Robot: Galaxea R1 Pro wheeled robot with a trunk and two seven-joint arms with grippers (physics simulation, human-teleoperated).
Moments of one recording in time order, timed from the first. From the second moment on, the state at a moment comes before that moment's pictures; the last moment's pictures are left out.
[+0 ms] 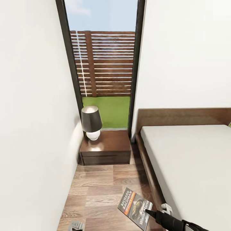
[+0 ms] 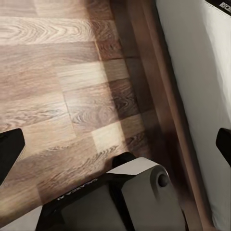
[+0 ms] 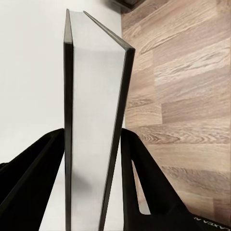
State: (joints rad) left arm -0.41 0.08 0.32 -0.16 -0.26 -0.07 -0.82; right arm -0.59 -0.18 0.24 0.08 -0.62 0.07 1.00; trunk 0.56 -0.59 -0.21
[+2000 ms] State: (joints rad) left arm -0.41 0.08 0.32 -0.16 -0.26 -0.07 -0.82; right arm -0.59 -0.18 0.24 0.08 -0.62 0.07 1.00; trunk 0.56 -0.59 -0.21
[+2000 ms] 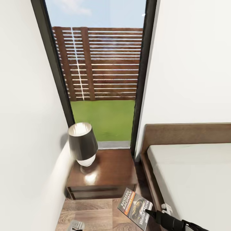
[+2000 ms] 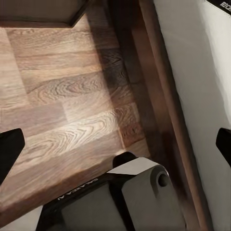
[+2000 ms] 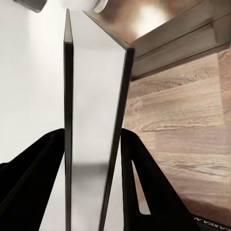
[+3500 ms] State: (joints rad) left arm -0.42 0.13 0.33 -0.93 -0.07 0.44 -1.35; right arm -0.59 -0.18 0.23 0.08 -0.62 0.07 1.00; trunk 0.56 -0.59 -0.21
